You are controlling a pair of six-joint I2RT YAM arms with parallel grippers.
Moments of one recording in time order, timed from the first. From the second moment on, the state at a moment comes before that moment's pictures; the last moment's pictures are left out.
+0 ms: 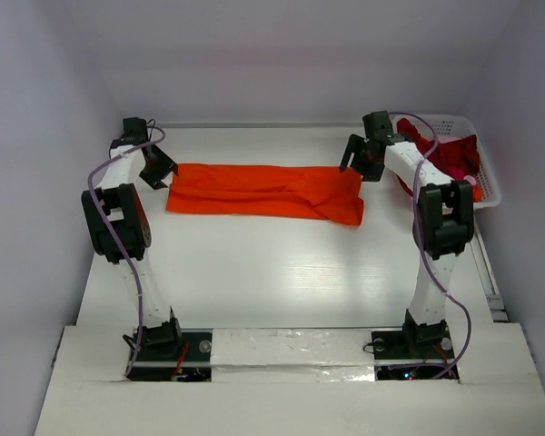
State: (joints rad) left arm 0.17 2.03 1.65 -0.70 0.07 -0.68; right arm 0.17 2.06 1.71 -0.64 0.02 0.52
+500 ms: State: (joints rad) left arm 0.17 1.92 1.61 -0.71 0.04 -0.68; right arm 0.20 1.94 1.67 -0.62 -0.05 0.49
